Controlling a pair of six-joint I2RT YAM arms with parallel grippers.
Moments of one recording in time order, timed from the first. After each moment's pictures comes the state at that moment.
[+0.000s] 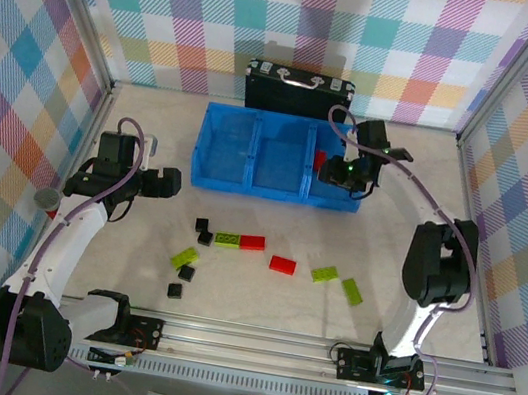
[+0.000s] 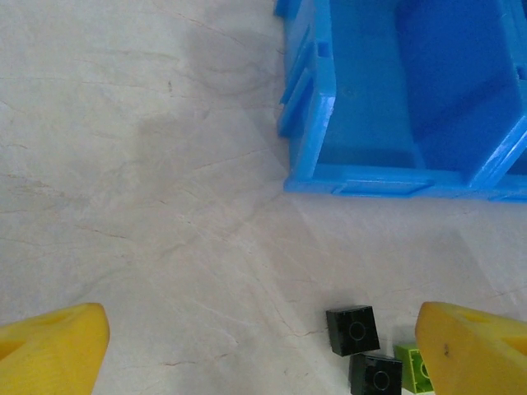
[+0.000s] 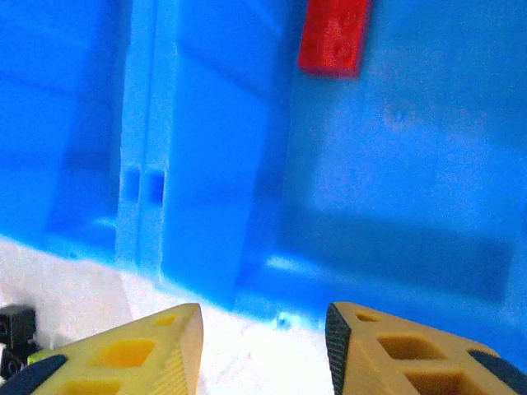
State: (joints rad) left arm -0.03 1.08 0.93 -0.66 0.12 -0.13; right arm 0.29 1.81 1.46 -0.72 -0.30 0.30
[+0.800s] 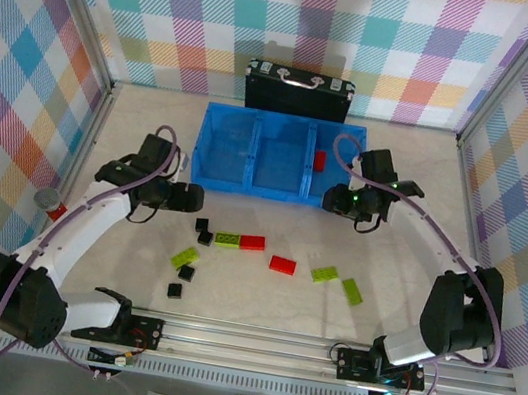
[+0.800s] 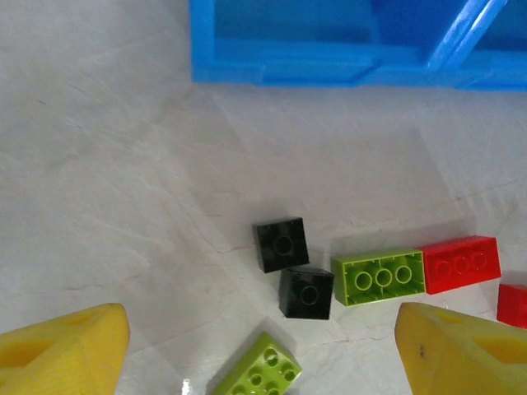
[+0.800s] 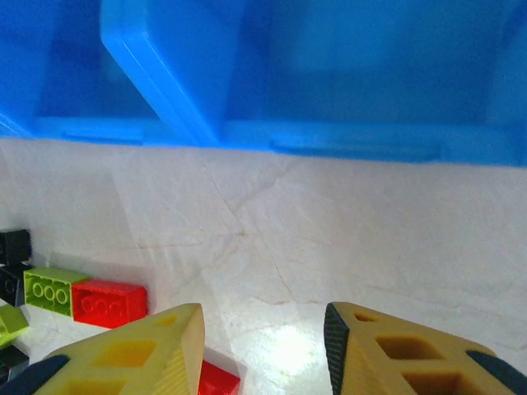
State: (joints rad) left arm -0.30 1.23 1.01 -0.84 0.05 -0.31; right arm 0.33 1.50 1.14 -0.71 -0.26 0.36
